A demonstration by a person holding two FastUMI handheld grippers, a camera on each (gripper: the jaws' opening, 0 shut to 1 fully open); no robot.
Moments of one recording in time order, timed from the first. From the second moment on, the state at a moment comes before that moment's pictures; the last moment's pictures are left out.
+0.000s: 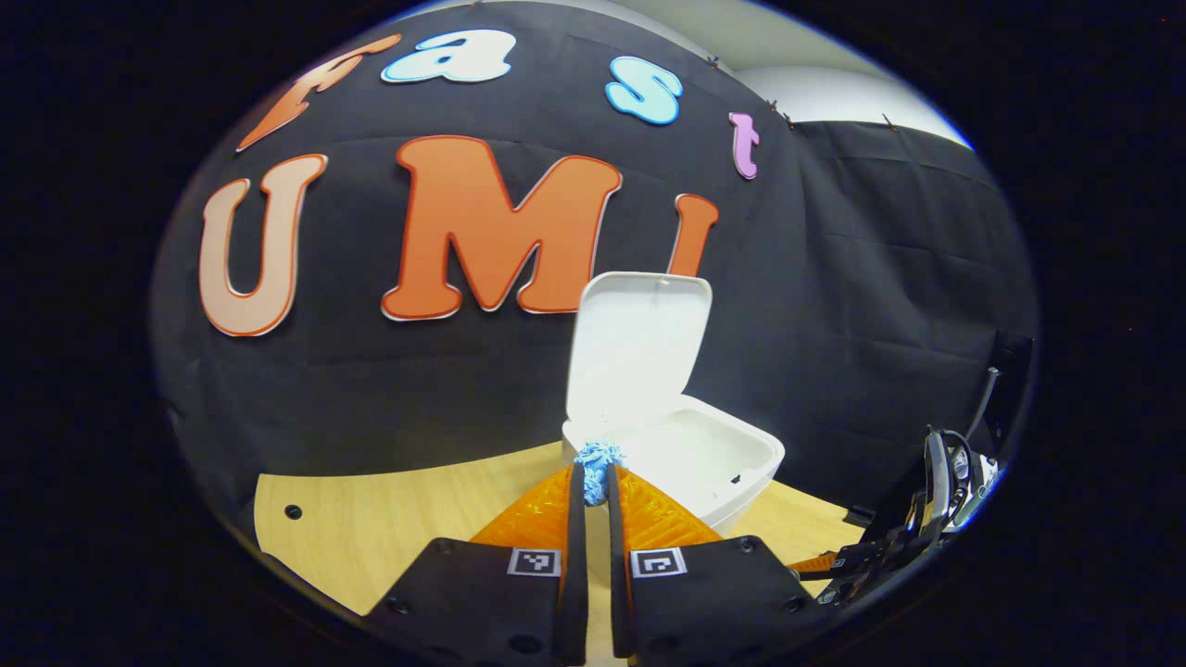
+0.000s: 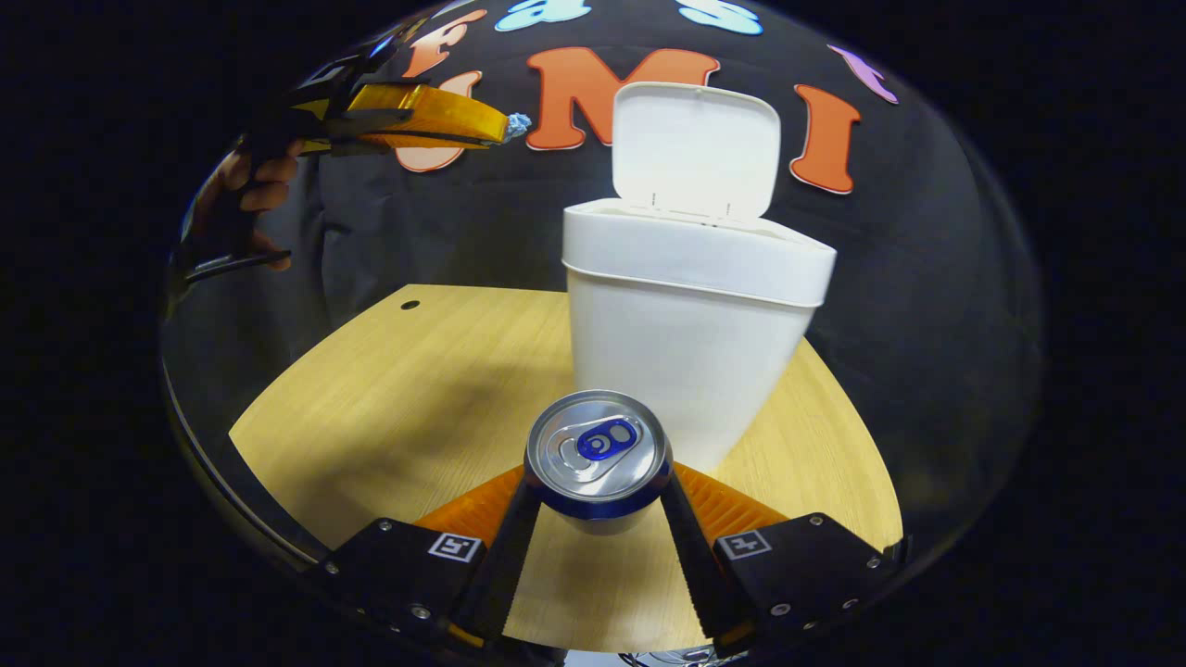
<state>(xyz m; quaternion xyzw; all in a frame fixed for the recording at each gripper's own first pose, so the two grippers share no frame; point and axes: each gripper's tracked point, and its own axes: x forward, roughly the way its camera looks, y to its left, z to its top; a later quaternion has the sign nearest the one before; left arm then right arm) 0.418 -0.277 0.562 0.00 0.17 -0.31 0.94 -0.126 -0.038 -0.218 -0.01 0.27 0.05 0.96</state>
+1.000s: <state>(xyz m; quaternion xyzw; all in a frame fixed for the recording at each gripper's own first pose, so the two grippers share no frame) 0.427 -0.357 0.502 0.04 0.23 -0.34 0.91 -0.145 -0.134 -0.198 0.04 0.24 -0.09 0.97</state>
